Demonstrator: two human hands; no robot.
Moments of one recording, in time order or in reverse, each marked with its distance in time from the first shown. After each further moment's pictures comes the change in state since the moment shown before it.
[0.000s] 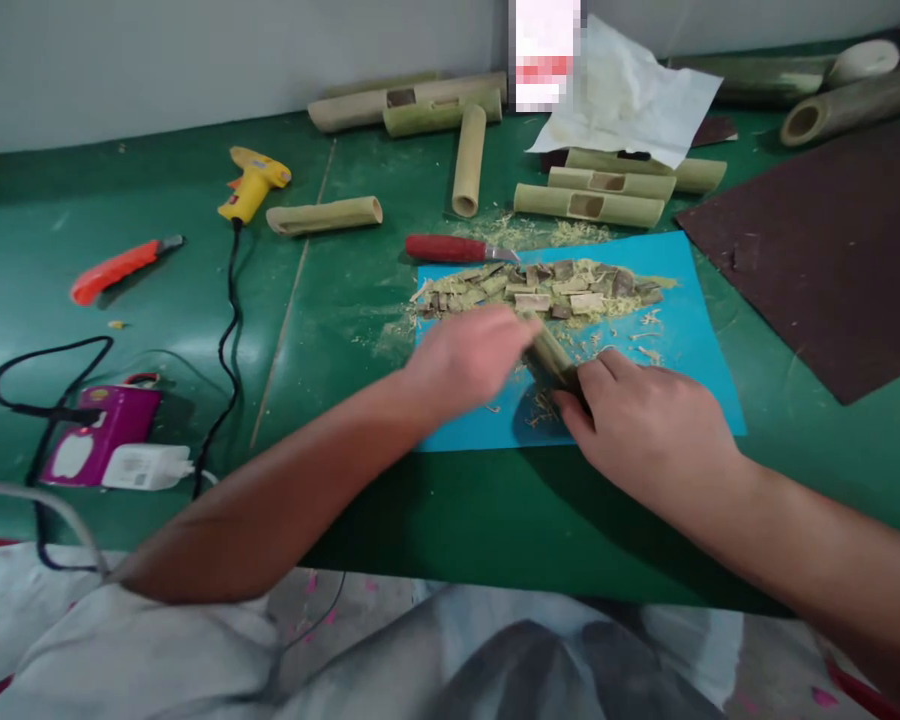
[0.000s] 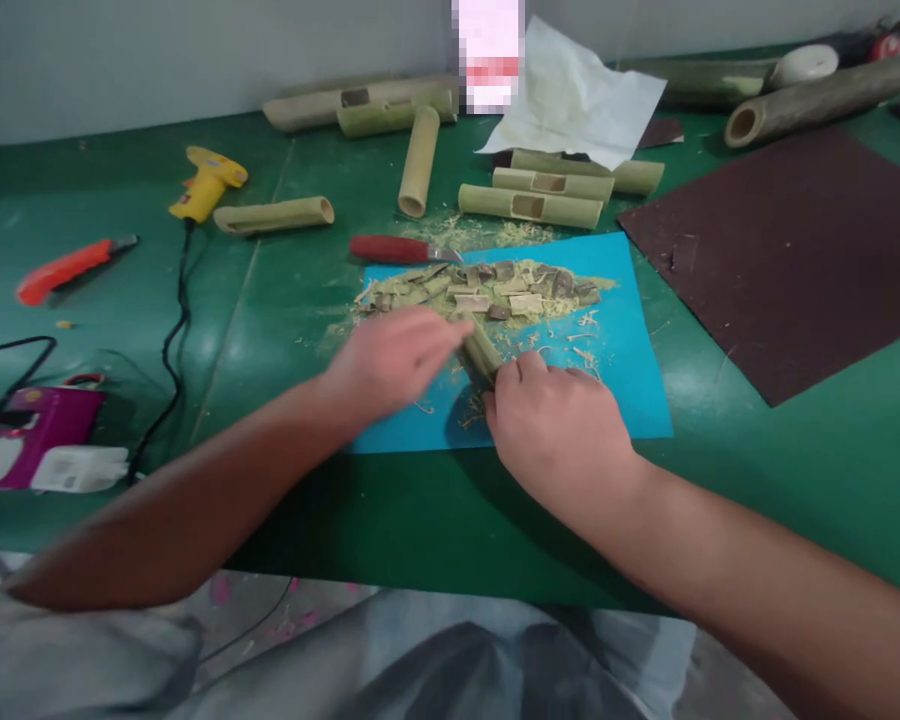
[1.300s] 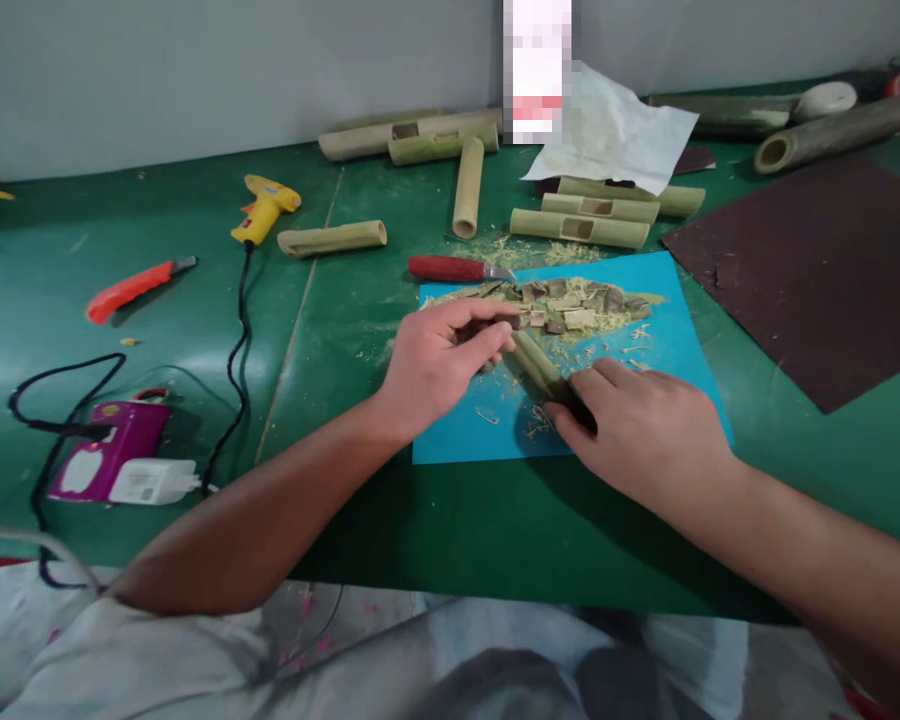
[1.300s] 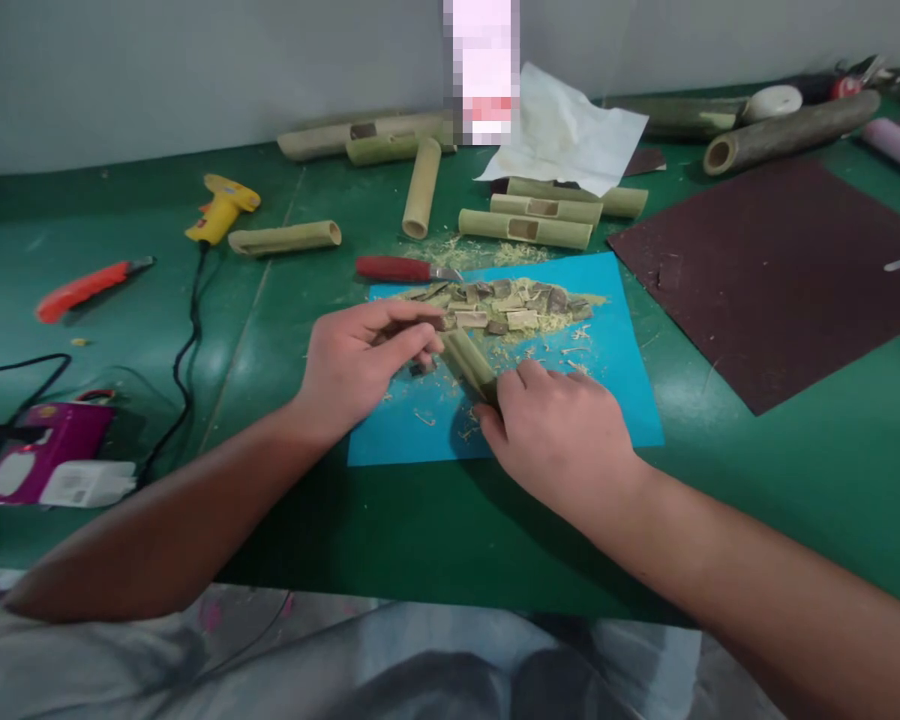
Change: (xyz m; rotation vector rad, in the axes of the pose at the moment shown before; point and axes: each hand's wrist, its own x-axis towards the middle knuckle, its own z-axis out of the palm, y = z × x) left_hand 0.006 0.002 -0.021 -0.561 0.273 -0.414; right_hand -0.002 0.007 0.004 0.103 0.184 -0.003
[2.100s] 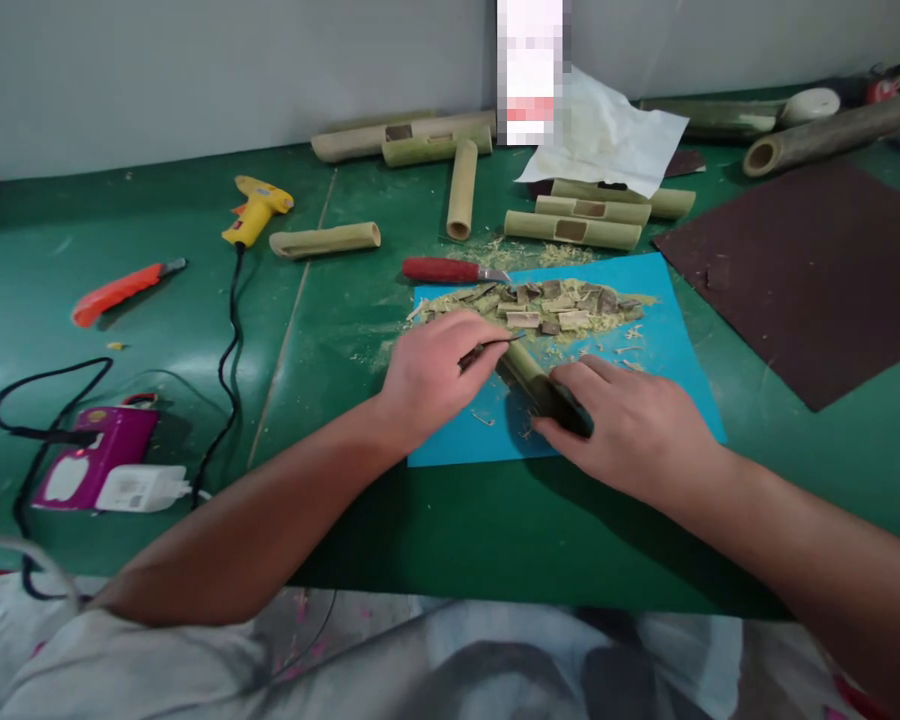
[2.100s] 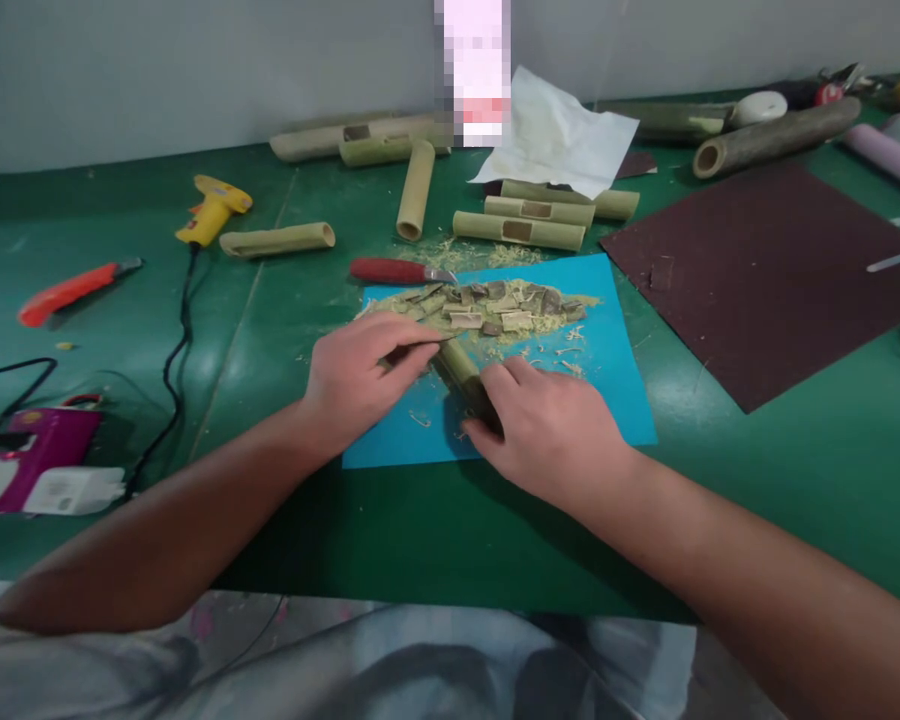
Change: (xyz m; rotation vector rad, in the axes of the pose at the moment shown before) left_hand -0.005 -0.011 -0.002 0.486 -0.013 0.339; right_hand 0.002 0.005 0.005 0.221 -0.096 0.016
